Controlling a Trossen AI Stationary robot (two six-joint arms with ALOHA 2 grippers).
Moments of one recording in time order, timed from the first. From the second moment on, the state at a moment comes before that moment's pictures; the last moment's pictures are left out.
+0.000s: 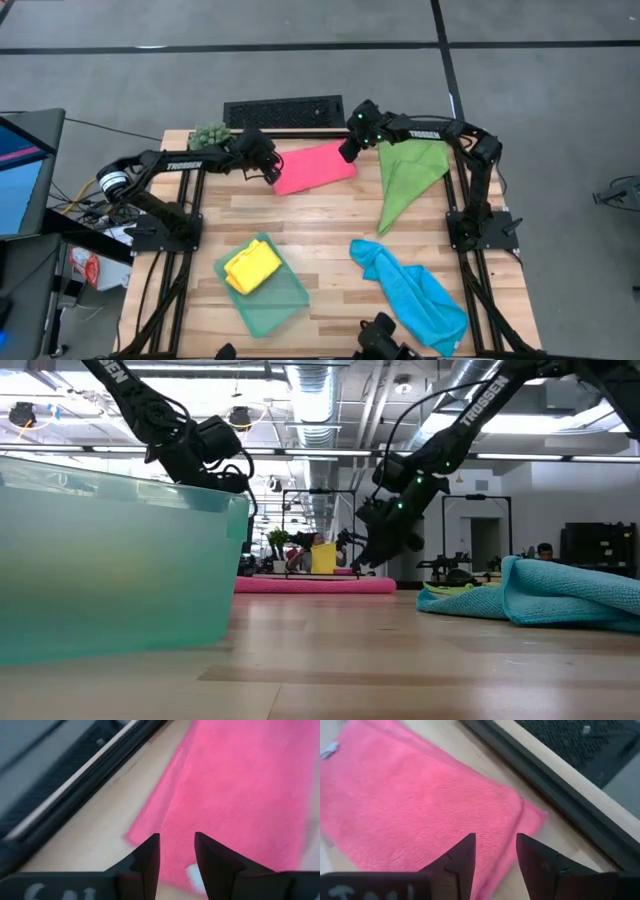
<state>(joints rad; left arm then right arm) 0.67 1.47 0.74 -0.09 -0.05 0.01 -0.72 1.94 1.23 -0.22 -0.21 0.03</state>
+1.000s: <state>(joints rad) 0.72 1.47 0.74 -0.07 0.56 -0.19 -0.51 1.94 1.14 -0.42 -0.17 0.16</state>
